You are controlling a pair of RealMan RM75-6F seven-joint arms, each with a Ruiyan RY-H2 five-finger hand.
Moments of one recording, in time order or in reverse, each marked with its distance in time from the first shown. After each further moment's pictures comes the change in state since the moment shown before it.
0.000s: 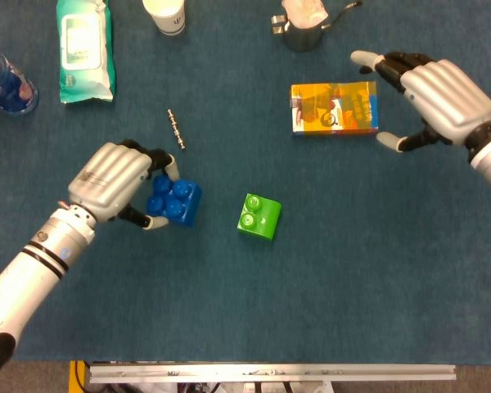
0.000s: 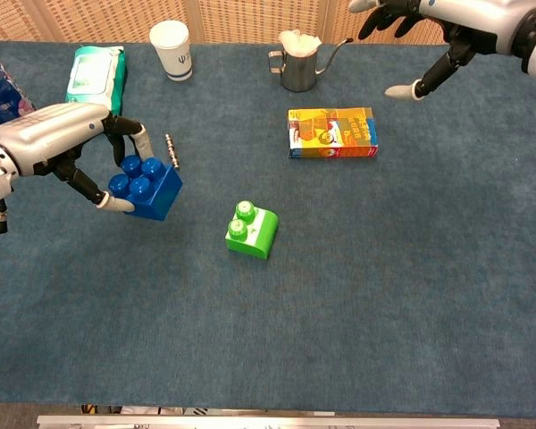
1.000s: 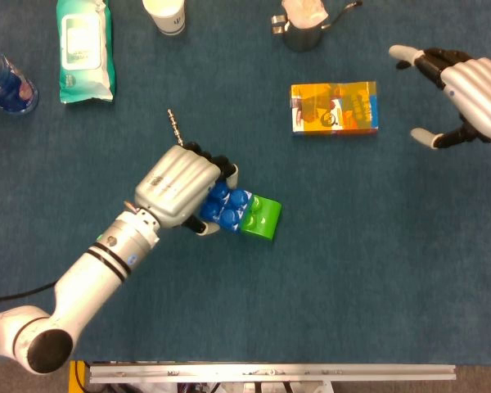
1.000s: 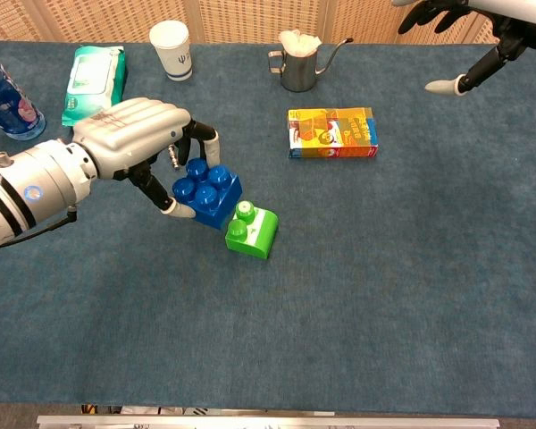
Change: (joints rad) left arm -0.143 -0.159 -0.026 -0.107 -0.221 0.043 0.421; right arm -0.079 0.062 -0.006 0.053 -0.123 0.001 0.142
